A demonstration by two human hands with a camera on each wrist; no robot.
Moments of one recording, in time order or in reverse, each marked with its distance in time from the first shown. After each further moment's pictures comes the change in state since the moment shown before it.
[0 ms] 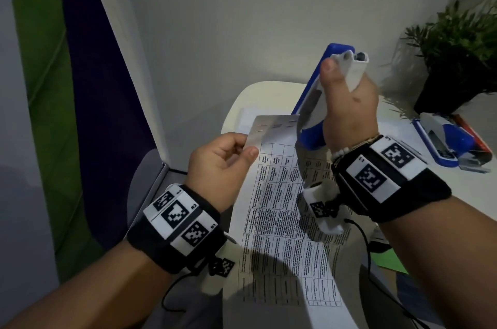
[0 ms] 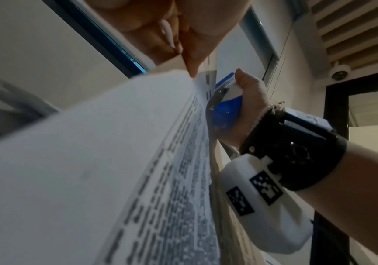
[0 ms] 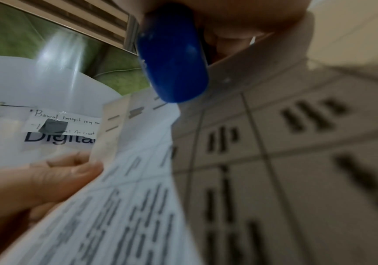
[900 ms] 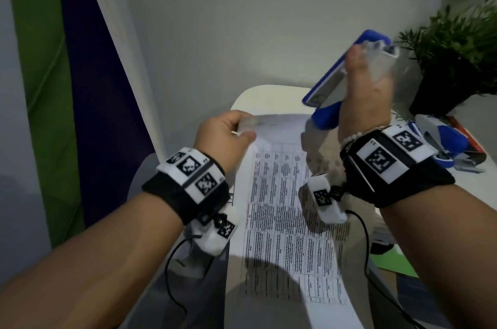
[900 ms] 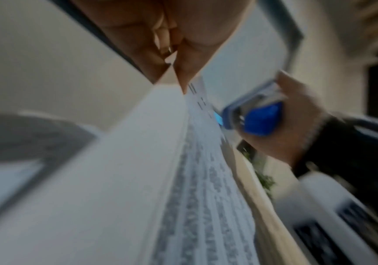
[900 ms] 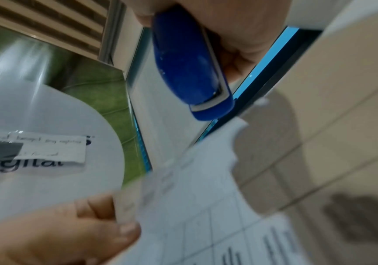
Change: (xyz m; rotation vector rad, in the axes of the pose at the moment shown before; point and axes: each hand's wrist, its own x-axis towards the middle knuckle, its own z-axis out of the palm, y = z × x) left_hand 0.051 0.002 0.006 0.223 -0.055 -0.082; right_hand 0.018 -0.005 -0.009 0.140 0.156 0.073
